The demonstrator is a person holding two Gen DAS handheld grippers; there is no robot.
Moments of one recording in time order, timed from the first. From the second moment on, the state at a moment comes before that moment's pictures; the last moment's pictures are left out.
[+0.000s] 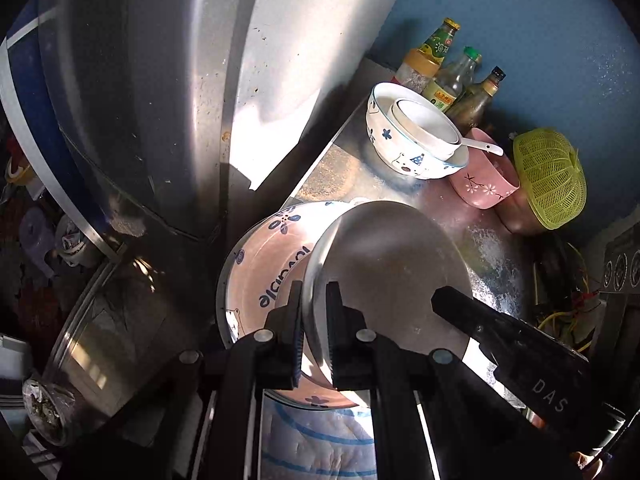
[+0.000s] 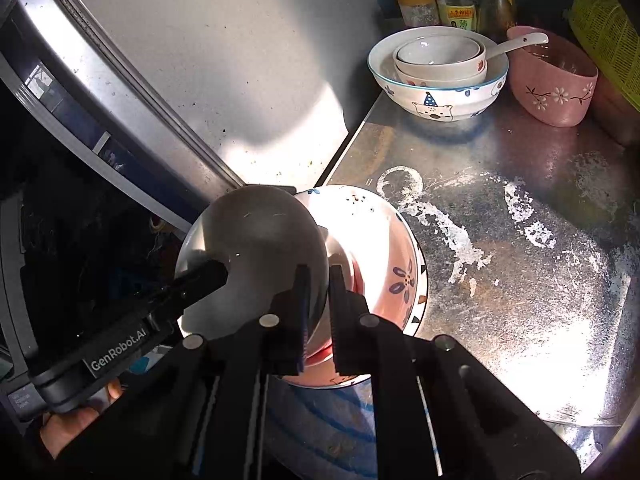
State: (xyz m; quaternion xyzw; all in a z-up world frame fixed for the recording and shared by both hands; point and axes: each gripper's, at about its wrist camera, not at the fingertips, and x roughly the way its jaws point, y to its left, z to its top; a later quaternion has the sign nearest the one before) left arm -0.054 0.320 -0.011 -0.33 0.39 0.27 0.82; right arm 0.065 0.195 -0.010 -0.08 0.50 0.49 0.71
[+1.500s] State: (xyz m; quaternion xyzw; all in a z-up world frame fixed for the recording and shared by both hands) left arm -0.048 0.315 -0.004 -0.33 0.39 0.27 0.82; right arm 0.079 0.189 -0.016 -0.07 0.53 0.47 0.71
